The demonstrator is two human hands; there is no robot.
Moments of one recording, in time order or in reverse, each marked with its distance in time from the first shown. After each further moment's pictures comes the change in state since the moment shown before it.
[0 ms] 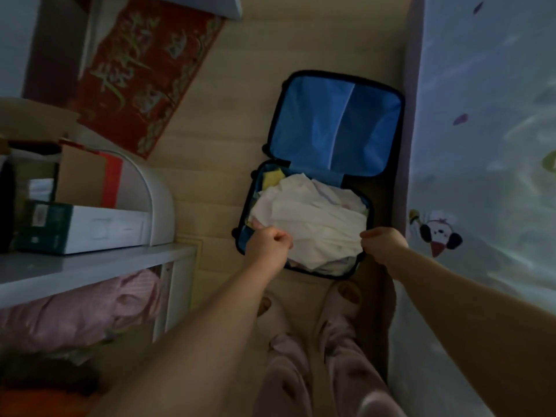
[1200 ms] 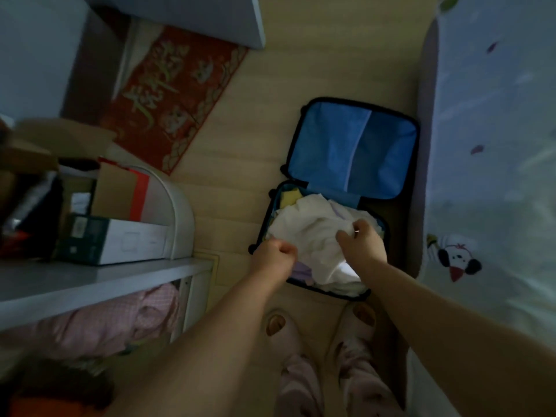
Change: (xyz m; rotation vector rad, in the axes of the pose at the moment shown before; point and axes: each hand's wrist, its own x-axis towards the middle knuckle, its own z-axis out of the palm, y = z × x) left_hand 0.000 -0.001 -0.044 0.013 -0.027 -0.046; right_hand -0.051 -0.070 0.053 -0.035 0.130 -0.287
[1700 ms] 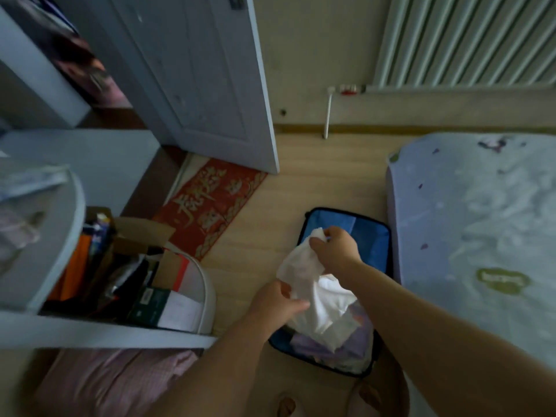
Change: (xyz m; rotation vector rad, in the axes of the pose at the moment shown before) left_hand -0.186 0.067 -0.123 -0.046 0.006 0.203; right_hand -0.169 -0.190 -0.105 0.209 0.010 -0.302
